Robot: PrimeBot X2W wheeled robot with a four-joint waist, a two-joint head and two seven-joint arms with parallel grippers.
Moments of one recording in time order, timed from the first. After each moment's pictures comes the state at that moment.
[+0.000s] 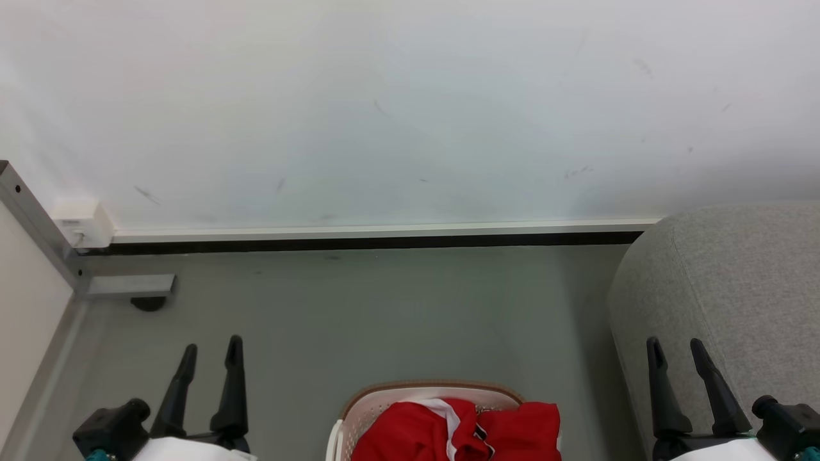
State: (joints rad) left arm -0.04 0.06 0.03 0.14 -0.38 -0.12 -0.19; right arm -0.06 -0.07 0.09 0.21 0.46 0.13 -0.21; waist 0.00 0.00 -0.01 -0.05
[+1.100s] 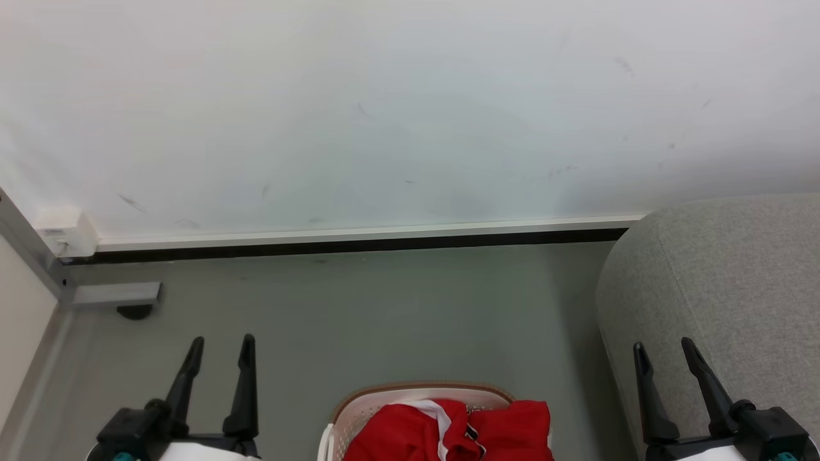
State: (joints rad) left arm -0.04 0.05 0.03 0.13 -0.19 -0.13 -0.26; right arm -0.06 -0.05 0.08 0.22 0.25 0.13 -0.26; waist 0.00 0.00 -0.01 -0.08
